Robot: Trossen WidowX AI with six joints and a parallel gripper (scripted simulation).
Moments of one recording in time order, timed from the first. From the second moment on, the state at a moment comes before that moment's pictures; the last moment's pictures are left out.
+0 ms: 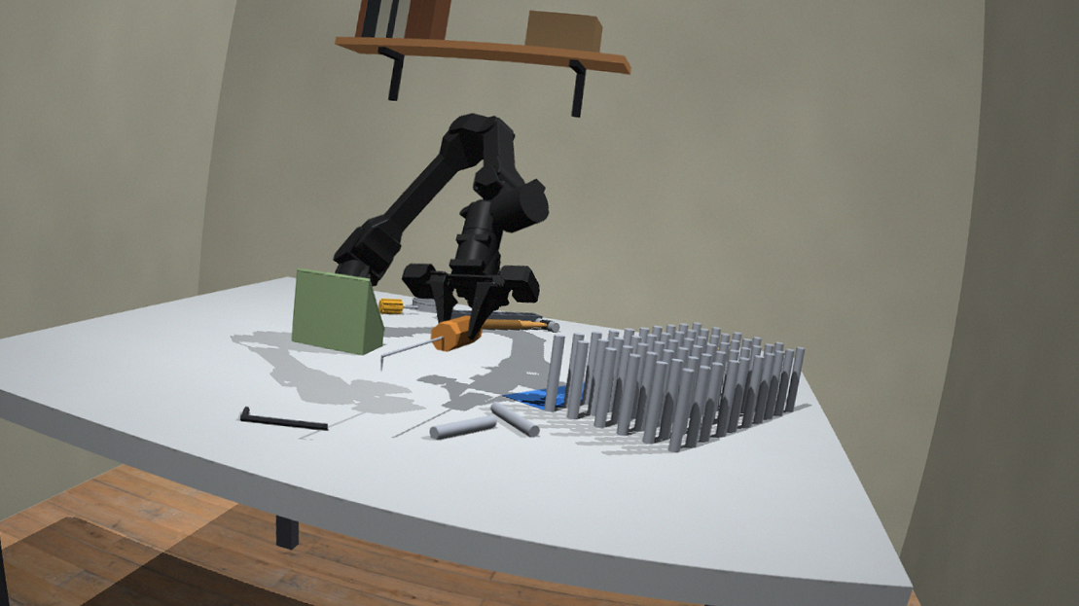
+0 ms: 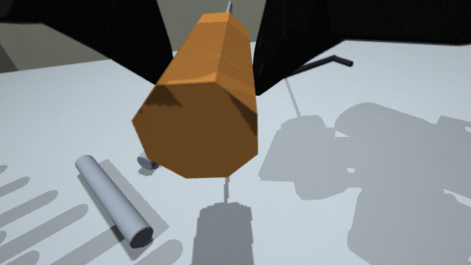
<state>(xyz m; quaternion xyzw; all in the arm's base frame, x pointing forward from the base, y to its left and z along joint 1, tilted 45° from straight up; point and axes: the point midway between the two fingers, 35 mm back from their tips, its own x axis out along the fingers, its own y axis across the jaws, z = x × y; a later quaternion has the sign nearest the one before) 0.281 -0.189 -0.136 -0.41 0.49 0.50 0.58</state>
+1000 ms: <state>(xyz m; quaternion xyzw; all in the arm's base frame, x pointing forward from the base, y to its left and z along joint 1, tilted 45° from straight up) 0.278 -0.157 -0.166 -0.41 0.49 0.50 0.58</state>
